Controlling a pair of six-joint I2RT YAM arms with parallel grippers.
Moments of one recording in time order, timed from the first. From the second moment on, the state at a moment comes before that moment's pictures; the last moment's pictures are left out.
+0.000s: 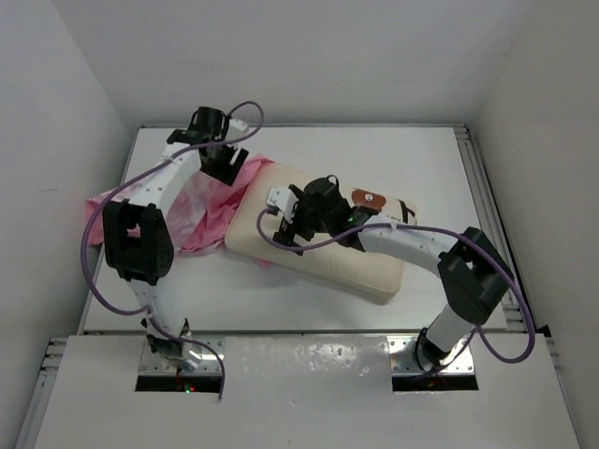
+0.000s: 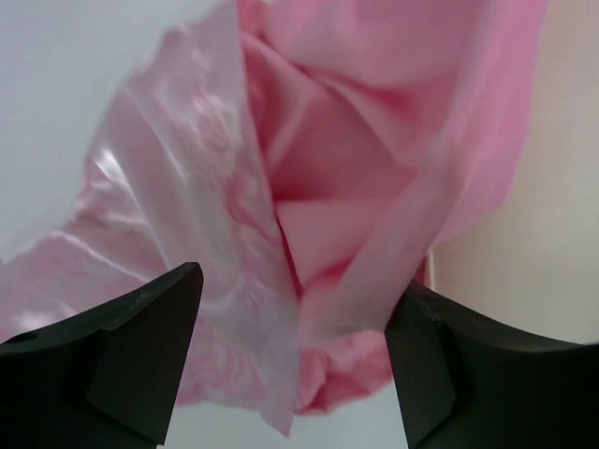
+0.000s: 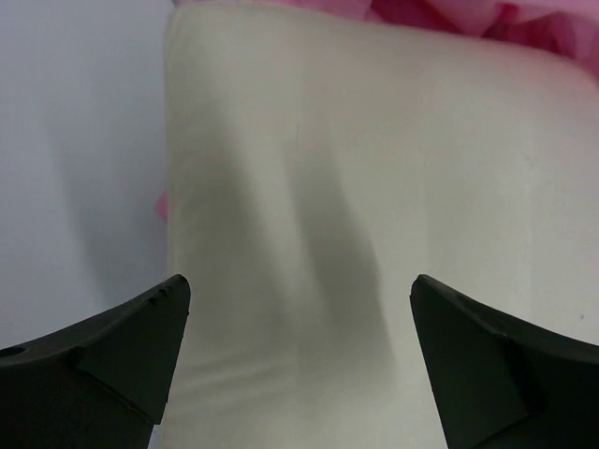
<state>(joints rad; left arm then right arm) -0.17 1.87 1.68 -0.79 -0.02 0.40 0.76 1.65 1.05 0.00 -0.31 -0.45</state>
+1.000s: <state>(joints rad) -0.22 1.83 1.57 -0.85 0.03 0.58 0.59 1.83 1.17 0.05 -0.10 -0.08</state>
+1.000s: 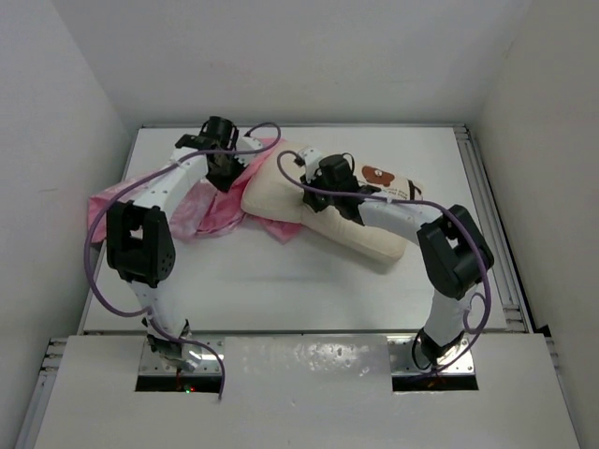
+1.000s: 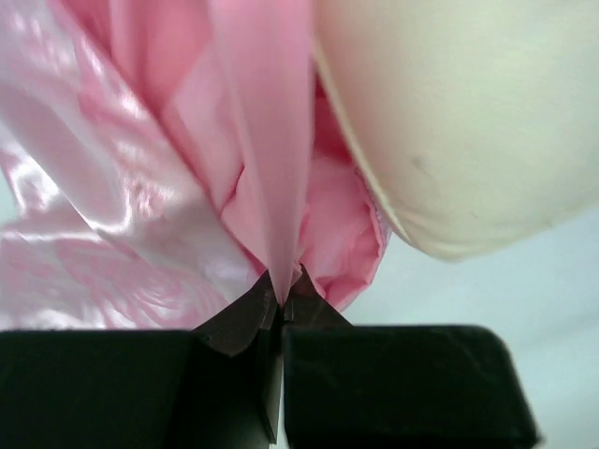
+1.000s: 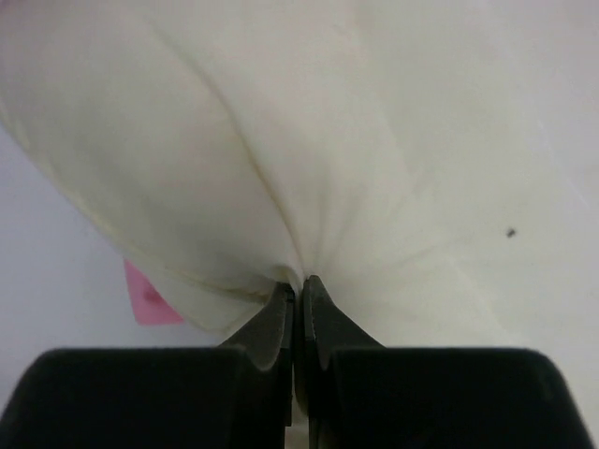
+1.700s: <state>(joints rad) -0.32 1.82 1.75 -1.15 0.59 0.90 0.52 1.95 1.26 0.14 -0.05 0.26</state>
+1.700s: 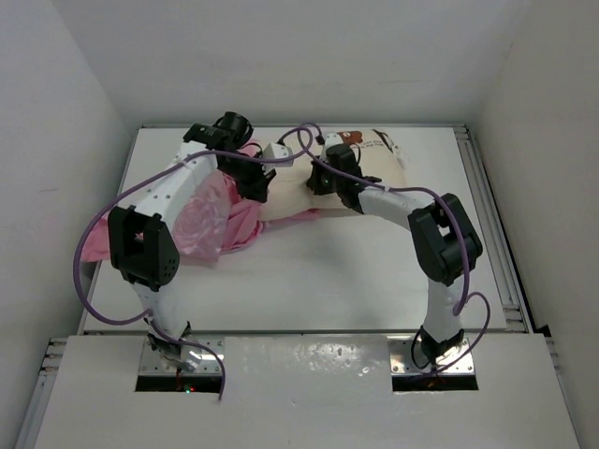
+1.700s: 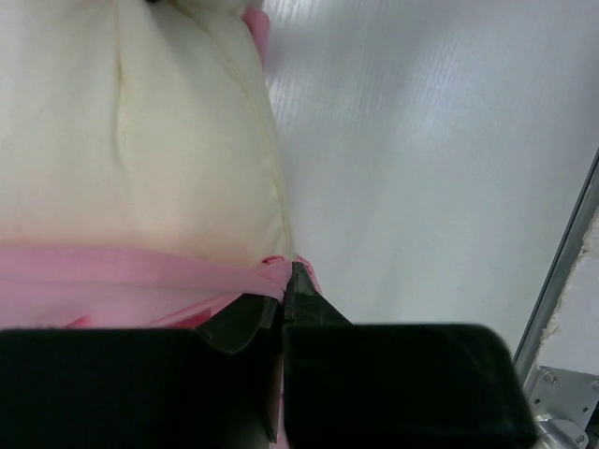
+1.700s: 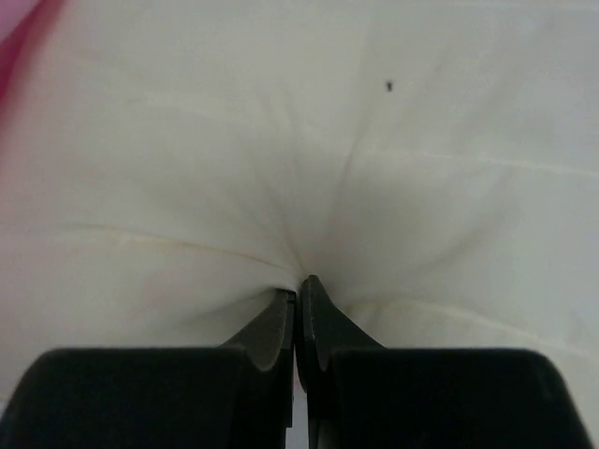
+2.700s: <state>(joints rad) -0.21 1.82 1.61 -0.80 0.62 0.40 0.58 1.89 0.99 0.50 -0.05 0.35</state>
